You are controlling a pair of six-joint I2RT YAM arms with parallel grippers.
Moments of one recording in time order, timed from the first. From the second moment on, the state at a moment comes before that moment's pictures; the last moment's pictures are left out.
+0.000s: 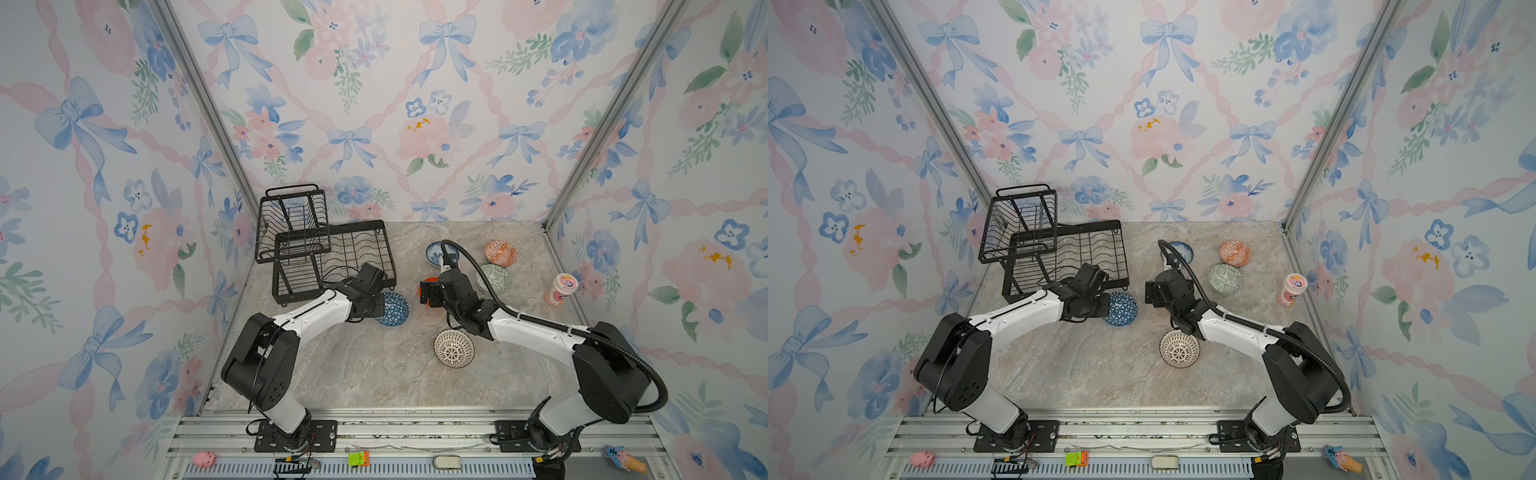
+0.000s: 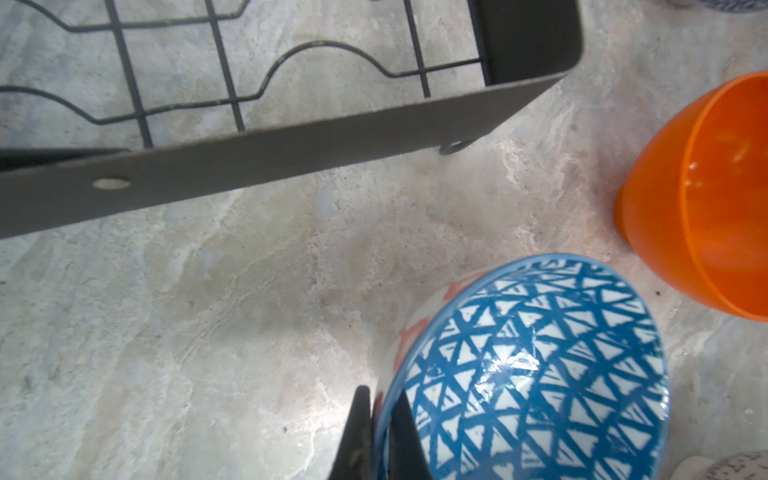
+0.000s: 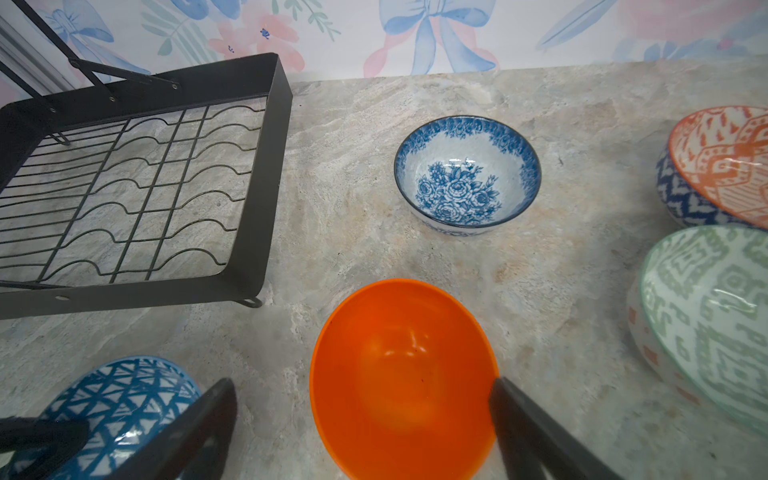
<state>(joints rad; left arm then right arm) -0.54 1.63 1.05 -0.49 -0.07 -0.50 0.71 1.56 0.93 0.02 0.38 0.43</state>
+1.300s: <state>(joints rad) -0.56 1.72 1.13 -0.48 -0.07 -0.48 0.71 1.61 0.97 -0.02 0.32 0.45</state>
